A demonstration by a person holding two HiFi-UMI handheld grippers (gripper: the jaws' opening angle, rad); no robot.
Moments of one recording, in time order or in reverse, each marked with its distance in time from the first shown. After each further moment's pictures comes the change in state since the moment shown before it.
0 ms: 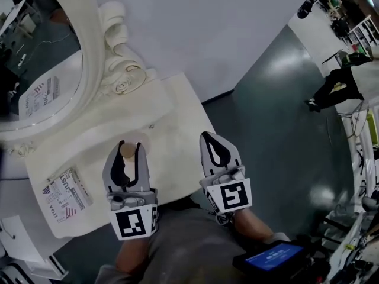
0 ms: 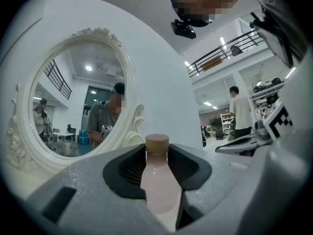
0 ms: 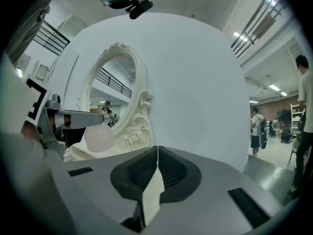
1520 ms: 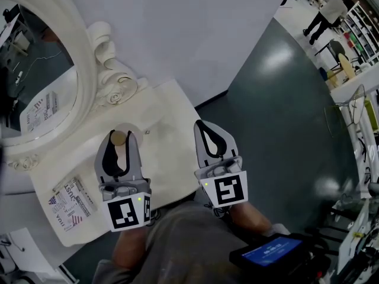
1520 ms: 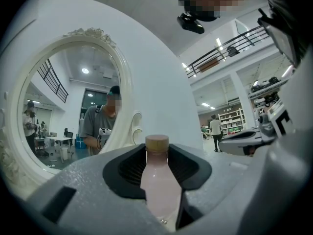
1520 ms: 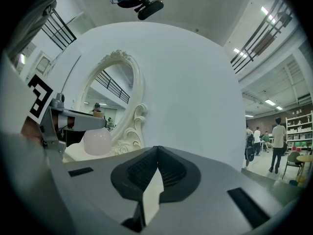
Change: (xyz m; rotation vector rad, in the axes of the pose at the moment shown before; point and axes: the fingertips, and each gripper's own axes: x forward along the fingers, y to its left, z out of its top) left arm 0.033 0.002 0.039 0.033 -0.029 -0.026; right arm 0.005 -0.018 0.056 -0.078 -0.107 -0.069
